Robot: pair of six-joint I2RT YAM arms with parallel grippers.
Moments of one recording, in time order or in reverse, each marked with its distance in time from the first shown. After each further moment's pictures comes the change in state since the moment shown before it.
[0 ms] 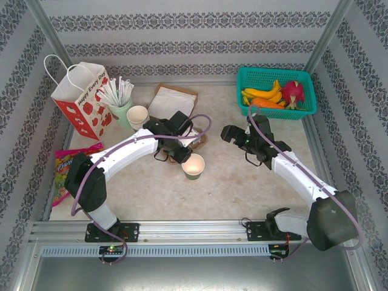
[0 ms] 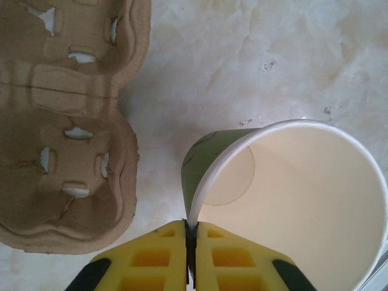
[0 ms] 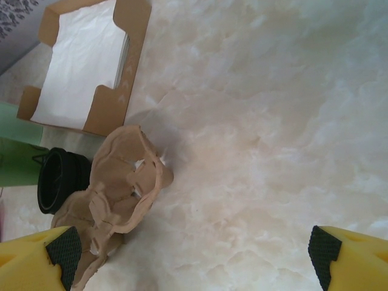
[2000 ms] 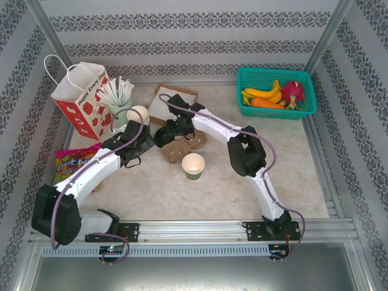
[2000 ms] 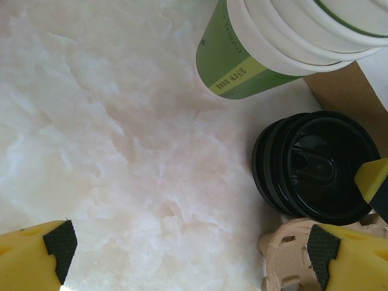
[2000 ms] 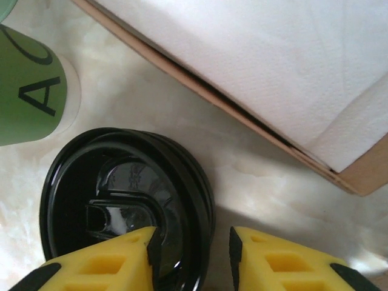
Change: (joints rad) left arm 0.323 -0.380 -0.476 0.284 -0.438 -1.011; right arm 0.369 1.110 1.220 -0.463 0.019 -0.178
